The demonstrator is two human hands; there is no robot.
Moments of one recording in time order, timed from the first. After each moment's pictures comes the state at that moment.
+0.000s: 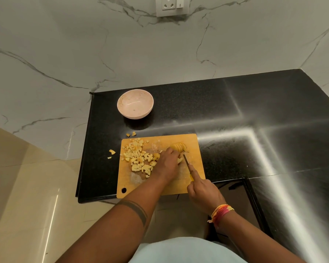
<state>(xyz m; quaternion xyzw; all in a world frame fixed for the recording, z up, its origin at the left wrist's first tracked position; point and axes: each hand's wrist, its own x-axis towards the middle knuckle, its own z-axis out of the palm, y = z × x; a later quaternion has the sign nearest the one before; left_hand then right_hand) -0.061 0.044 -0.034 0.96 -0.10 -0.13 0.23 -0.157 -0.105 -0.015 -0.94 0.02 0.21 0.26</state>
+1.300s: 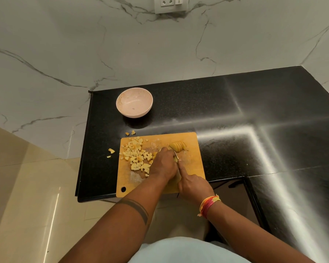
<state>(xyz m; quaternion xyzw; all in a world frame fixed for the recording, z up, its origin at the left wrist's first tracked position) -0.063 0.047 -0.030 0.96 -0.02 -0.14 0.23 -0.137 -0.078 -0.019 -0.96 -0.03 0.23 0.16</state>
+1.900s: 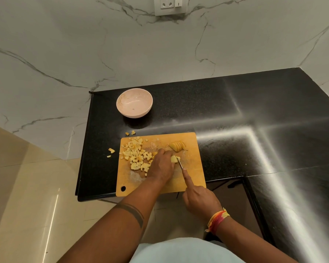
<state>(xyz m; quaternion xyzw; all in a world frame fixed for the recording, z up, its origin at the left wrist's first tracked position) -0.074 0.054 -0.033 0.96 -0.03 -0.12 0.25 -0.180 -0.095 -0.019 -0.96 -0.03 0.22 0.20</state>
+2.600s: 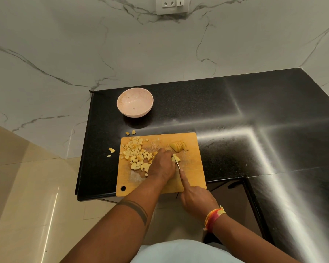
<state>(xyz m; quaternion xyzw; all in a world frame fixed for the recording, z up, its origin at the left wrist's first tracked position) -0.067 0.050 -0.031 0.96 -0.01 -0.13 0.24 -0.175 -0.087 -0.021 -0.95 -0.04 0.24 0.17</state>
